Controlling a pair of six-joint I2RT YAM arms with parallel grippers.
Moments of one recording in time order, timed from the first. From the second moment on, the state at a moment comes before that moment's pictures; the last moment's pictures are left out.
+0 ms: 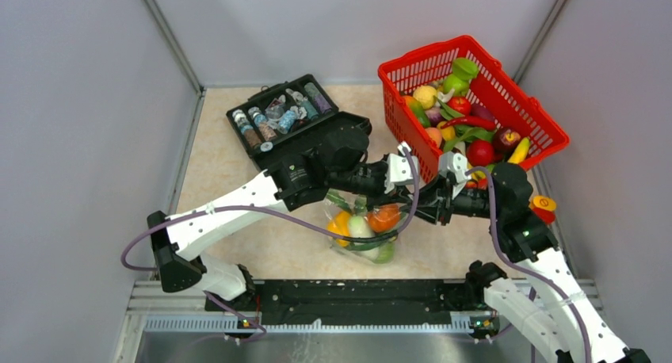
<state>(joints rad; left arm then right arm) -1.09 1.43 1.49 -0.47 0.50 0.29 0.40 0.60 0.71 -0.26 -0.94 -0.04</state>
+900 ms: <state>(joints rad) -1.10 1.44 1.52 -0.49 0.47 0.31 0.42 0.59 0.80 -0.43 -0.86 -0.14</state>
